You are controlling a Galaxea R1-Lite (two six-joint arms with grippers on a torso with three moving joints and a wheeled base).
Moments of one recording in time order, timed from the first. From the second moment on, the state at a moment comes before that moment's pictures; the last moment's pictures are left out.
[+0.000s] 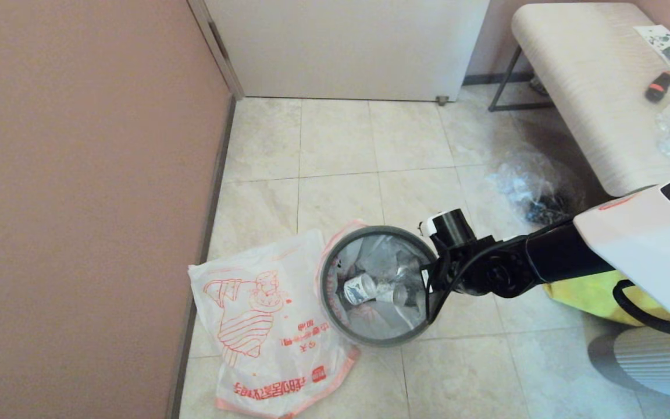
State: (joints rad) left arm 0.00 0.00 0.00 0.00 0.00 0.00; right arm 0.52 2.21 -1.41 -0.04 -0.43 0.16
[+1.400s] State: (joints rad) left arm 0.00 0.00 0.00 0.00 0.00 0.00; right arm 0.61 1.70 -1.13 0.27 -0.37 0.28
